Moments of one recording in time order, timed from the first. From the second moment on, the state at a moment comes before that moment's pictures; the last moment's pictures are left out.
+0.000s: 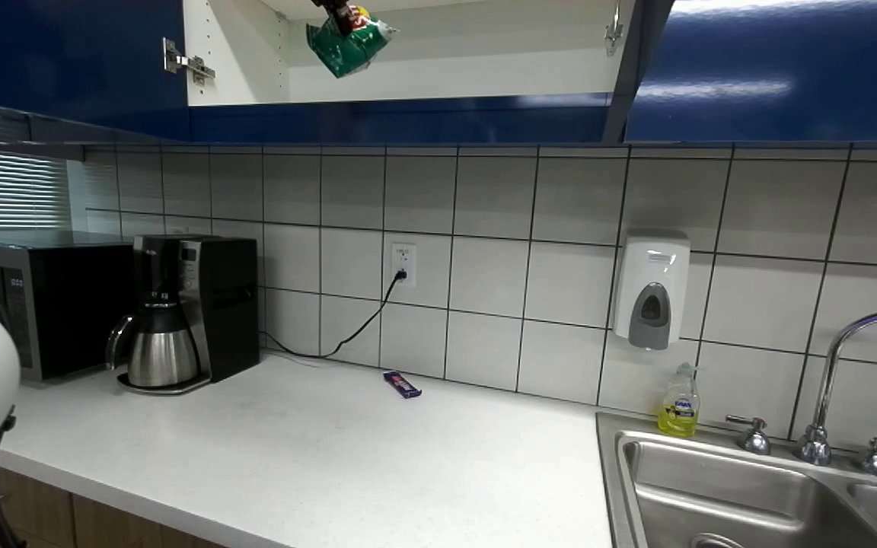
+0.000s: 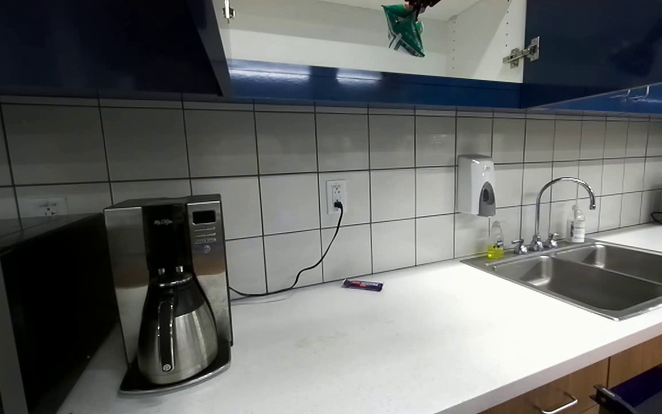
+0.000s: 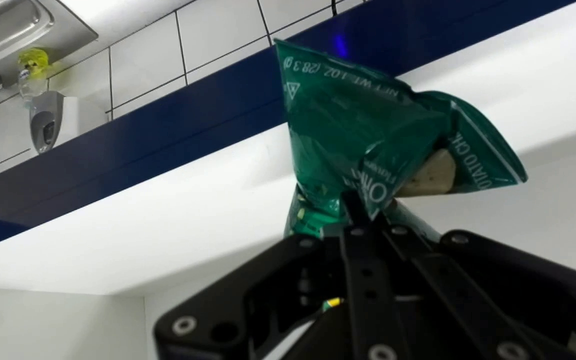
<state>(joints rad) -0.10 -0.41 0.13 -1.69 -0.12 2.09 0.48</state>
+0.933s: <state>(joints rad) -0.05 -0.15 0.14 -1.48 -0.20 2.12 0.50</state>
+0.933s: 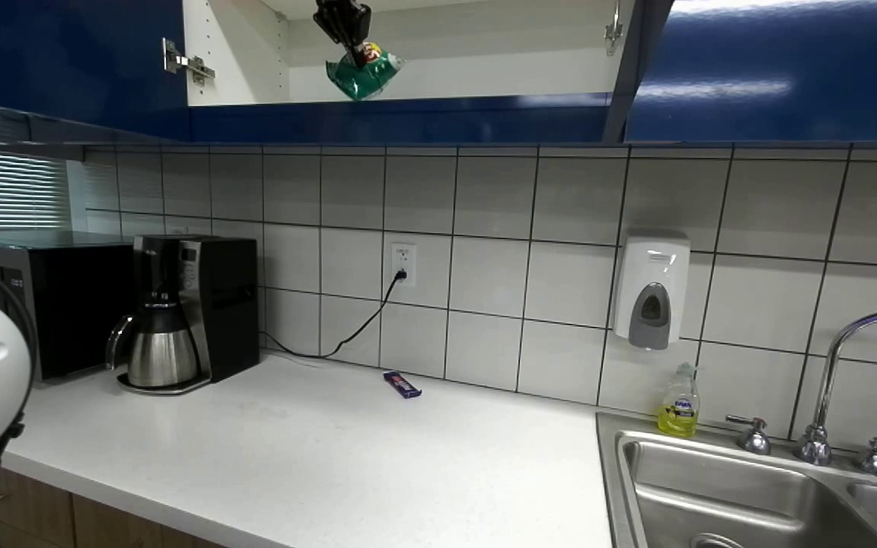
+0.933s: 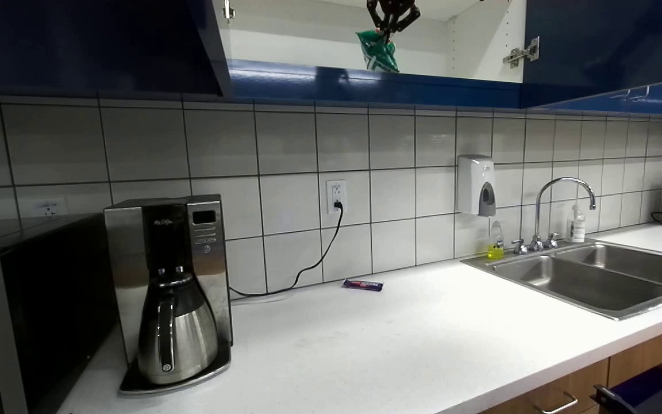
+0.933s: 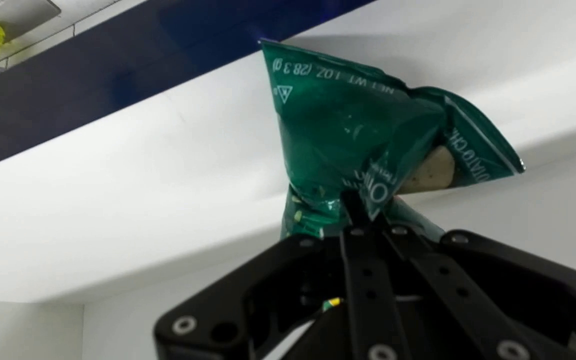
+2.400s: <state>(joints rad) -0.02 0.00 0.14 -1.30 -0.22 2.02 0.44</state>
